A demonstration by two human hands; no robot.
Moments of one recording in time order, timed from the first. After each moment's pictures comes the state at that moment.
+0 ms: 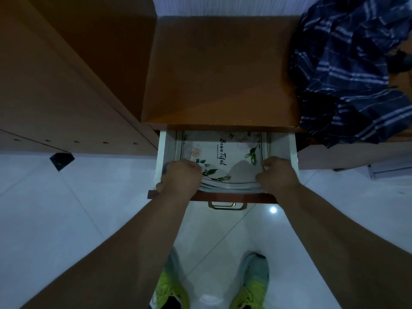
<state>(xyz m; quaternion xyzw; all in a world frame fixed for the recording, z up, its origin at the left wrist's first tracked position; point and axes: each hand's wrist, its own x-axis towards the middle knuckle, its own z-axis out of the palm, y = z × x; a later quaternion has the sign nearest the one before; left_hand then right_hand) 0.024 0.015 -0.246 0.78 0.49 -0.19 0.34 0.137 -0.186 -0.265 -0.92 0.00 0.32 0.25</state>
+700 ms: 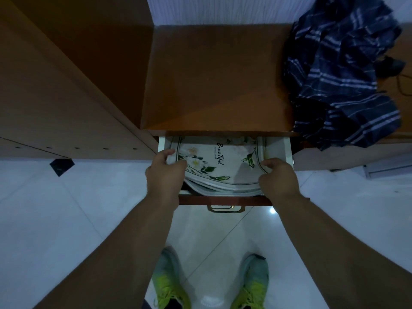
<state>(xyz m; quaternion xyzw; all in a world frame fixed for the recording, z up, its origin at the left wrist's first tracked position) 0.013 0.027 -0.199 0.58 0.57 0.02 0.58 0.124 -0.191 -0.253 -0.91 0.04 0.26 0.33</state>
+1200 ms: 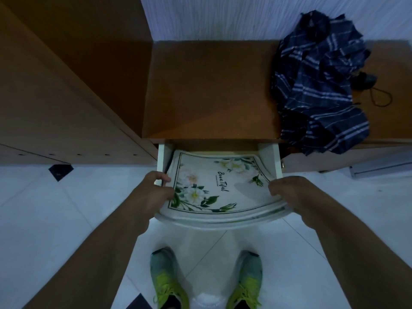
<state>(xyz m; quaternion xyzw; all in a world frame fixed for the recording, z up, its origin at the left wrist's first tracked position) -0.024 0.052 -0.152 0.61 0.53 -0.19 0.56 0.132 -0.230 -0.166 -0.83 0.17 0.43 0.32</state>
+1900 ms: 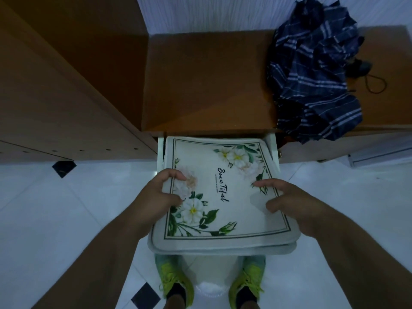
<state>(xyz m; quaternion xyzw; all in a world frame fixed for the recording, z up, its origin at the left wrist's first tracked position) -0.049 0.032 -0.140 0.67 0.39 -0.17 0.61 0.090 -0.253 -0.158 -0.73 0.13 0.52 0.43</state>
